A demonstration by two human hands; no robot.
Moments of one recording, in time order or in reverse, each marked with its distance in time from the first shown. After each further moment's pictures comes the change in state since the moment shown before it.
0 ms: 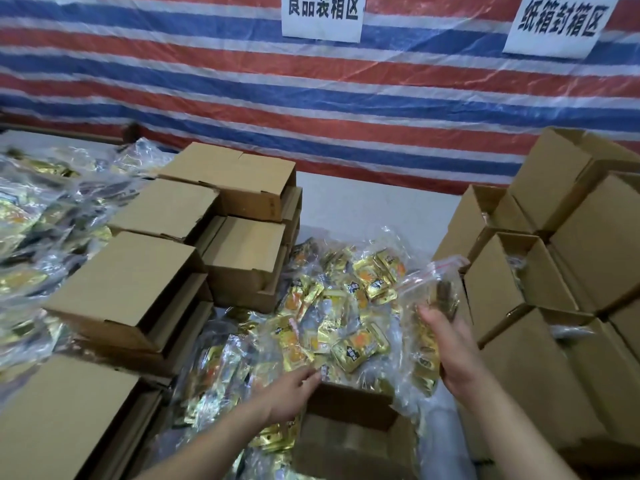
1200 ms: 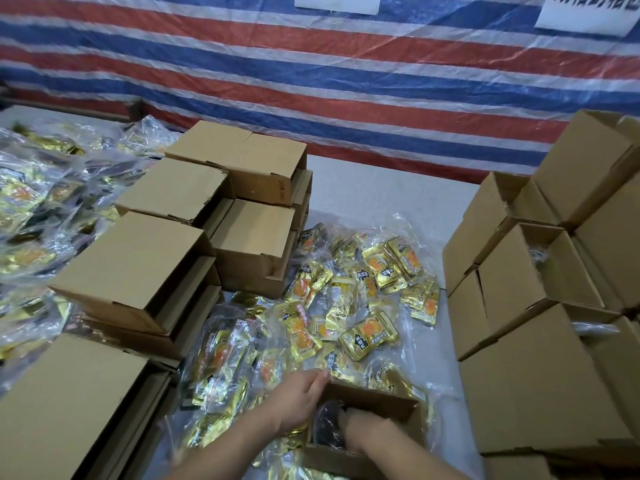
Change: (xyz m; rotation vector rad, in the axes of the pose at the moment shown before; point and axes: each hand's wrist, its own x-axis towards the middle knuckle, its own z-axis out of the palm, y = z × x) left_hand -0.002 -0.016 0.030 -0.058 0.119 0.122; right_hand -0.014 0.165 0.085 -1.611 -1.048 0.431
